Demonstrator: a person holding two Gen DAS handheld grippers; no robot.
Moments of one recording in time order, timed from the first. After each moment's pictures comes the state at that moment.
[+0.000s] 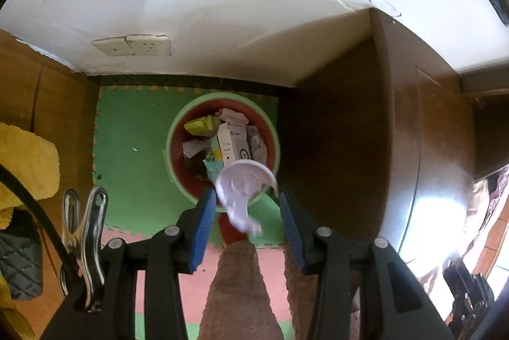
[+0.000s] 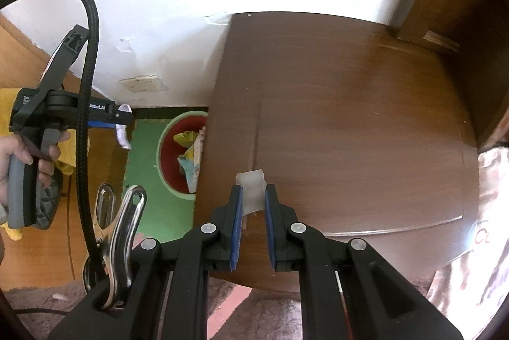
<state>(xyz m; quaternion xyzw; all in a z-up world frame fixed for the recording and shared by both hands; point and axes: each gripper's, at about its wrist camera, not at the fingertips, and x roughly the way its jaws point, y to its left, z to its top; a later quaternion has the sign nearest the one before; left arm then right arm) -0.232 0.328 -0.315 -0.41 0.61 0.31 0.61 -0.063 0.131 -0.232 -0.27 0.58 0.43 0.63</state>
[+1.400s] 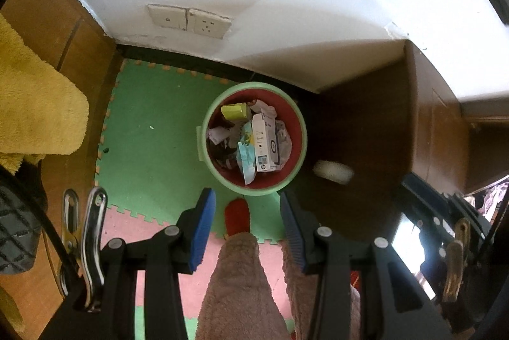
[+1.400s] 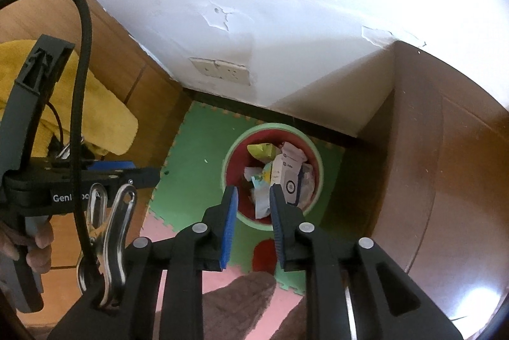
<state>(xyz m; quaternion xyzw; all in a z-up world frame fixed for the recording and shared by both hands) -0.340 0.335 -0.297 -0.47 0.56 0.34 0.59 -0.160 0.266 -0.271 -0.31 0.56 0.55 0.54</state>
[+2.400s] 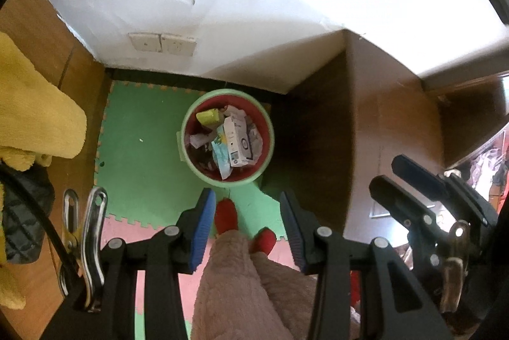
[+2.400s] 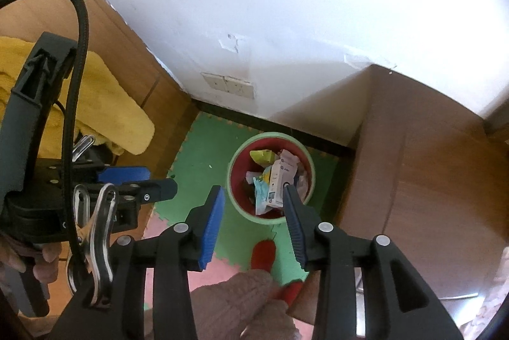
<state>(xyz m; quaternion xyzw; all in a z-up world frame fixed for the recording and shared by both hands) -0.307 0.286 -0.218 -0.43 0.55 0.33 0.64 -0.152 0.231 -0.197 -0.29 0.53 0.56 0.56</state>
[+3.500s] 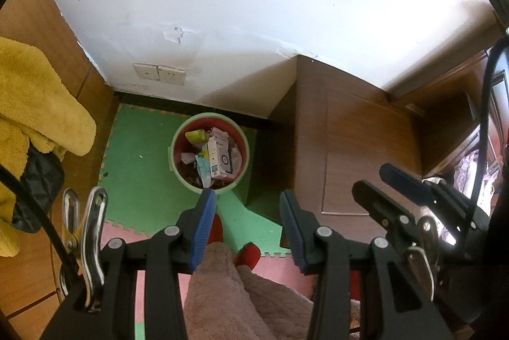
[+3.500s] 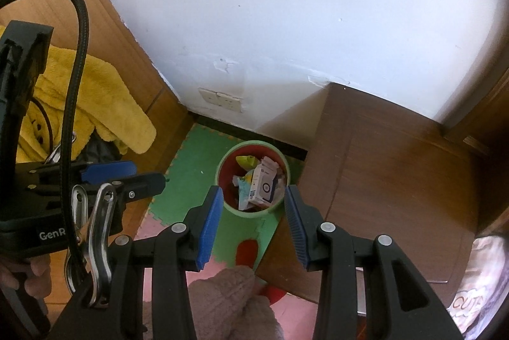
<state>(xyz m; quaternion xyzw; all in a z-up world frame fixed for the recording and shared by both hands) -0.276 0.217 -0.128 -0.39 0.50 0.37 0.68 -0.116 0.169 -0.123 -0.29 0.49 0.57 0.58</state>
